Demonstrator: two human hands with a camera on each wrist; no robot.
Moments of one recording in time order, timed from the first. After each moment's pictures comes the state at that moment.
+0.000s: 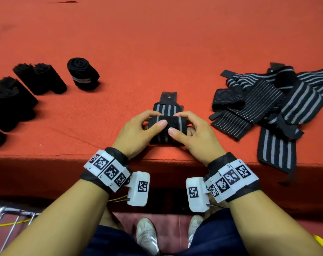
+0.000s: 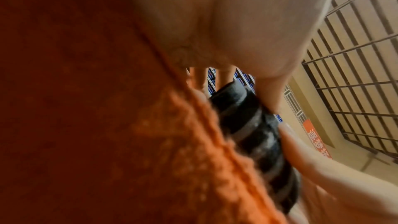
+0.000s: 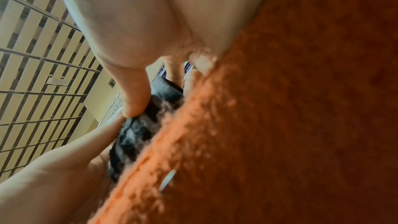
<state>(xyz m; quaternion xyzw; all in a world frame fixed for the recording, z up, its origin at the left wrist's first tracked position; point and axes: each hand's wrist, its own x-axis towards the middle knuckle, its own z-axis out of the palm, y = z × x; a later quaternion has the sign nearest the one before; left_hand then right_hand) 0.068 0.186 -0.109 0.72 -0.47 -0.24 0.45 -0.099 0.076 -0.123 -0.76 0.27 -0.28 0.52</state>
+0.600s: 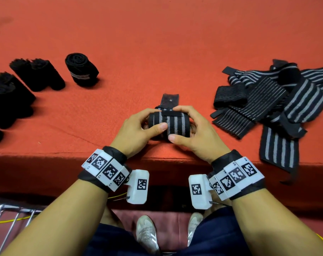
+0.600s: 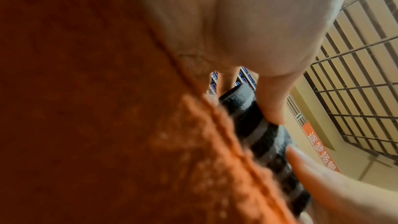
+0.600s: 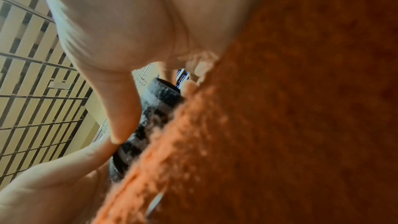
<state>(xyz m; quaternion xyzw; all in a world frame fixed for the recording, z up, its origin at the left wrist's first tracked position) 0.073 0.186 -0.115 0.68 -0.48 -0.27 0.48 -0.104 0.072 -0.115 -0.78 0.23 -0.25 0.53</state>
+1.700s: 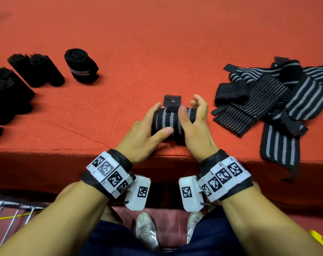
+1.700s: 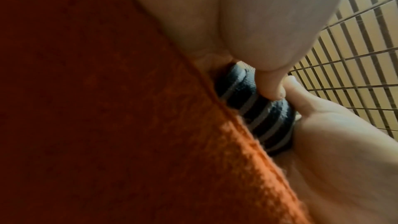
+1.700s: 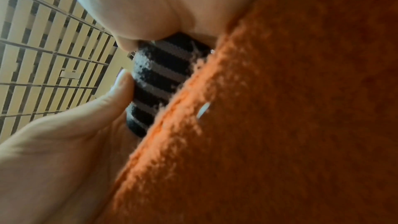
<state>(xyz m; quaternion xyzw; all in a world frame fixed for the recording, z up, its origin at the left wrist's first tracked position) 0.057 0.194 -0.117 0.70 -0.55 -0.22 0.40 -0.085 0.094 -0.113 -0.72 0.36 -0.33 0.50</state>
